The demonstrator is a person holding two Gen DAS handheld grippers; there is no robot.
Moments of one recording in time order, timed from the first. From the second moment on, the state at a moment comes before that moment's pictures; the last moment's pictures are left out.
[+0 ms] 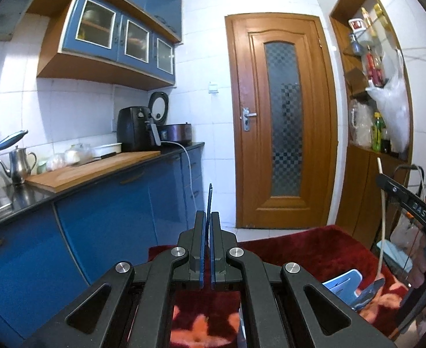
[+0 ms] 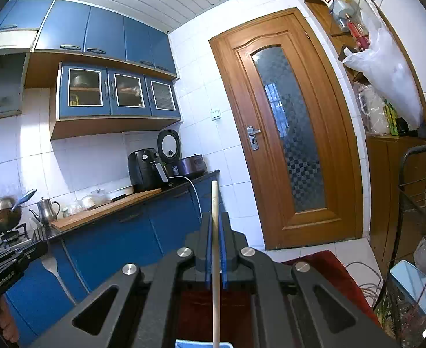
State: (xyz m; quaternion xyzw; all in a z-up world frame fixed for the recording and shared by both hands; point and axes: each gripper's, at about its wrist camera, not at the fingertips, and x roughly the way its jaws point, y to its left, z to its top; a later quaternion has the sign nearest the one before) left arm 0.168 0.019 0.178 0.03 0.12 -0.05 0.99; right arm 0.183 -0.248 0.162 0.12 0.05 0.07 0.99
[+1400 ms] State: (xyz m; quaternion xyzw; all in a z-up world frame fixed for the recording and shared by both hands) left arm 0.167 -0.028 0.124 0.01 0.23 -0.13 0.96; right arm 0.154 -0.233 0.123 0.08 0.17 0.14 0.97
